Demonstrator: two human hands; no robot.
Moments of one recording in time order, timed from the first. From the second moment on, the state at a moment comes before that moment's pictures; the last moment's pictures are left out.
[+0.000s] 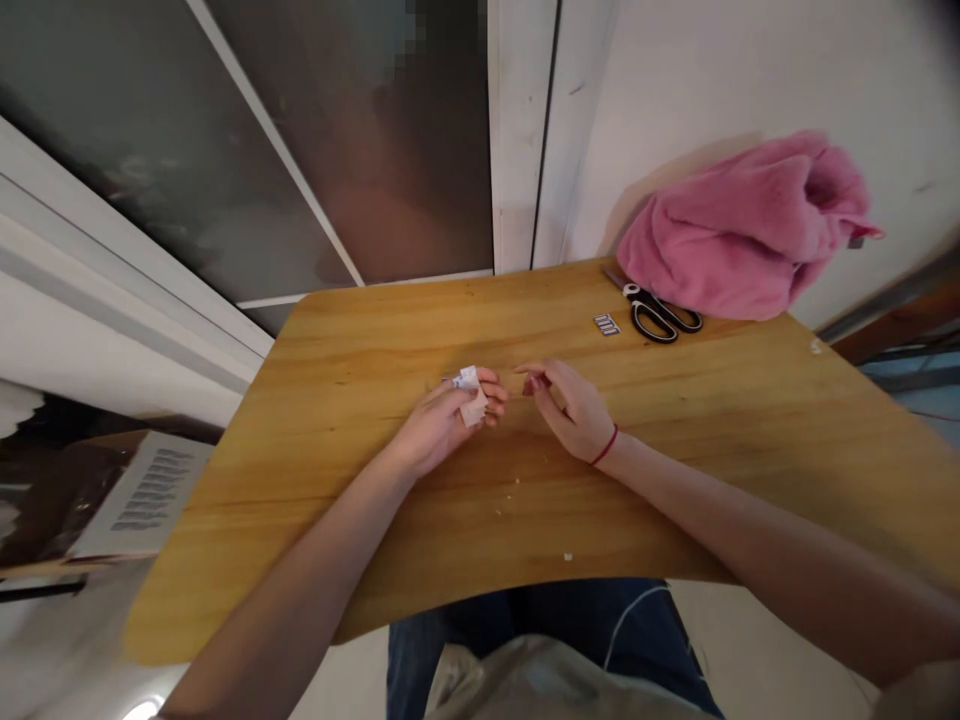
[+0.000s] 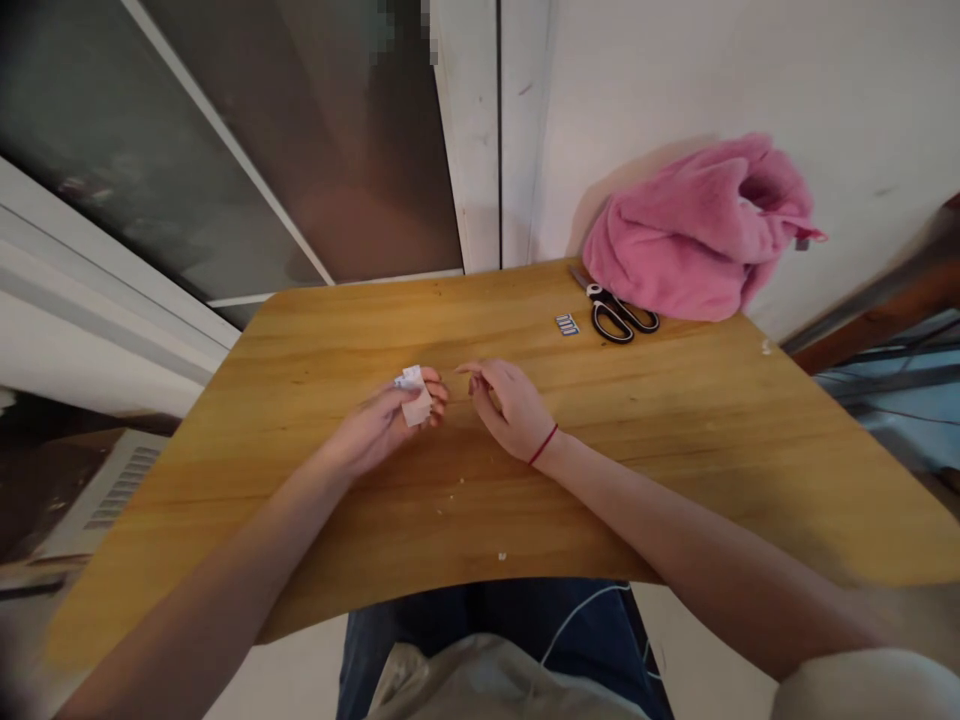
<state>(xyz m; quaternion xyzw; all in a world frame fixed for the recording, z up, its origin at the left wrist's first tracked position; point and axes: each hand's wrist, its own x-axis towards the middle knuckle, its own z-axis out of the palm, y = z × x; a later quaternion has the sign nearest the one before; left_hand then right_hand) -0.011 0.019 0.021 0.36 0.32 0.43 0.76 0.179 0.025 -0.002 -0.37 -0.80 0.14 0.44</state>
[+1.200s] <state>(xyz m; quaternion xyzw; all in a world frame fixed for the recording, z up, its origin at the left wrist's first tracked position) 0.009 -0.004 0.008 0.39 0.24 0.11 0.88 0.180 0.052 -0.023 -0.38 -0.90 0.07 0.20</state>
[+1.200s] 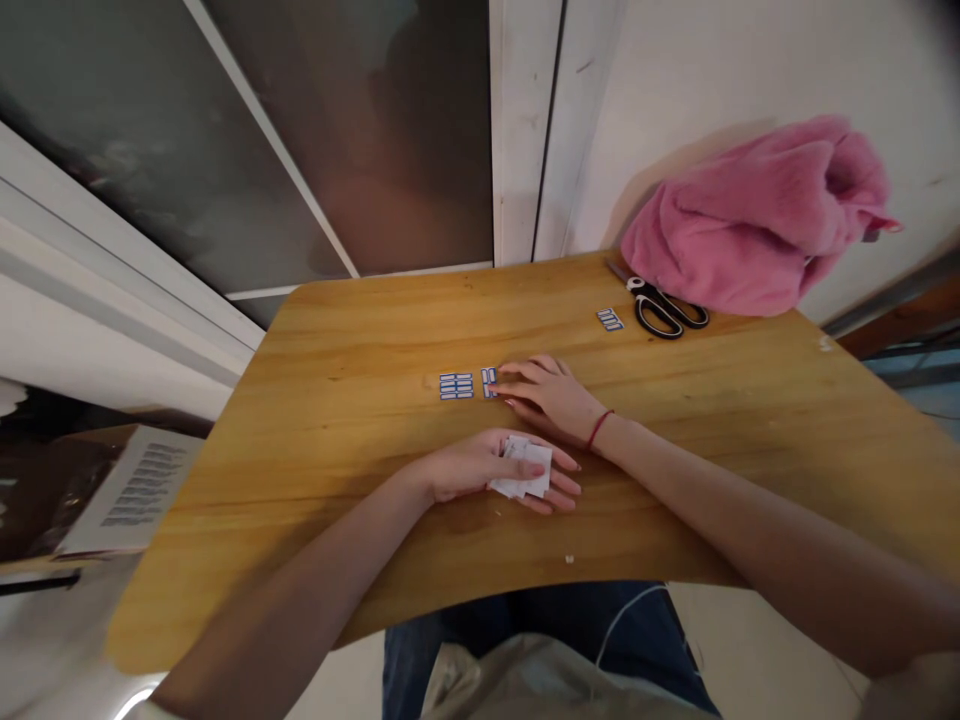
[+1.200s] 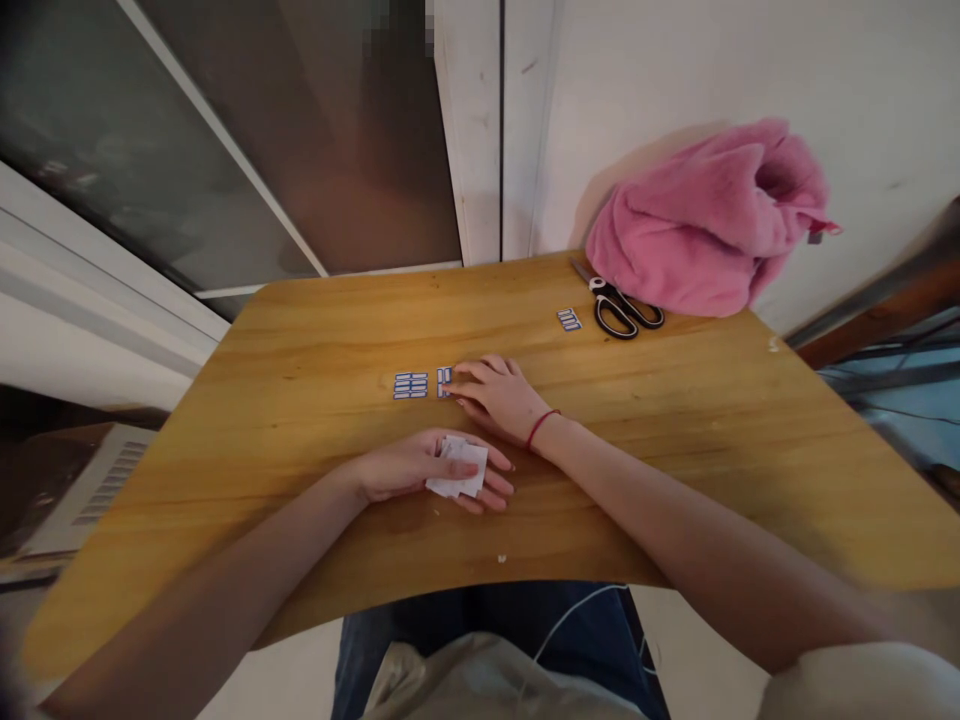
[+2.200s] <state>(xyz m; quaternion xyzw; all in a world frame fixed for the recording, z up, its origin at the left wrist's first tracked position) 0.012 0.006 0.003 0.39 0.48 0.39 0.68 0.181 0.043 -0.009 -0.42 -0.66 0.45 0.43</state>
